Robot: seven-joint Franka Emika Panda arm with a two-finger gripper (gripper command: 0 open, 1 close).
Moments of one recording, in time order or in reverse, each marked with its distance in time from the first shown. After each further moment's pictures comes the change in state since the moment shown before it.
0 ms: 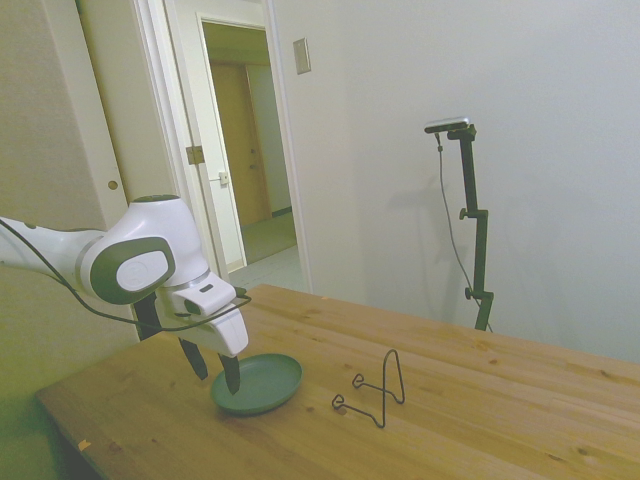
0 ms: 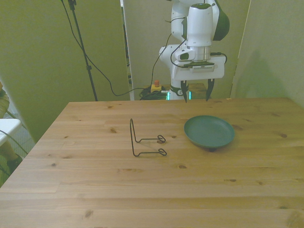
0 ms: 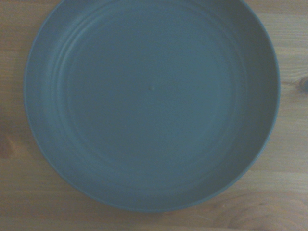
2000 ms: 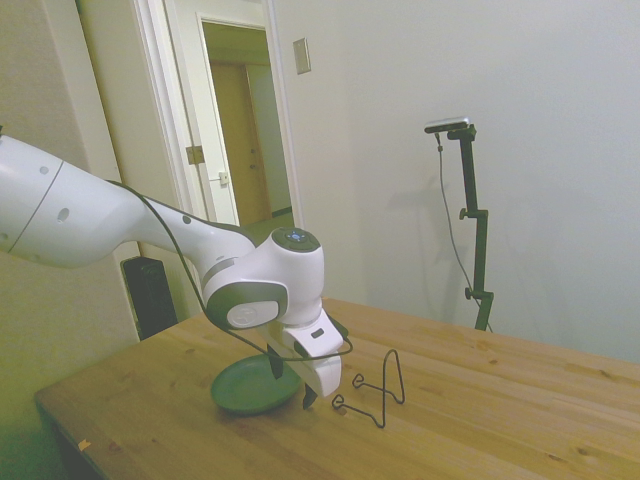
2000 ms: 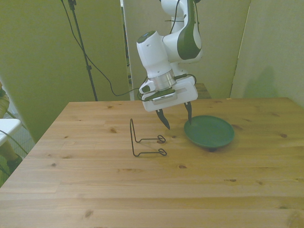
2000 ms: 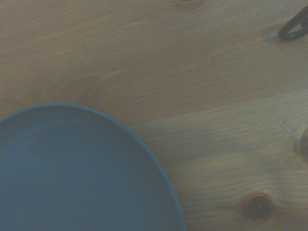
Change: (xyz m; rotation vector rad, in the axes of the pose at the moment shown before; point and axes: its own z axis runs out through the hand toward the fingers) arm 0.154 0.035 0.071 0.230 -0.221 0.229
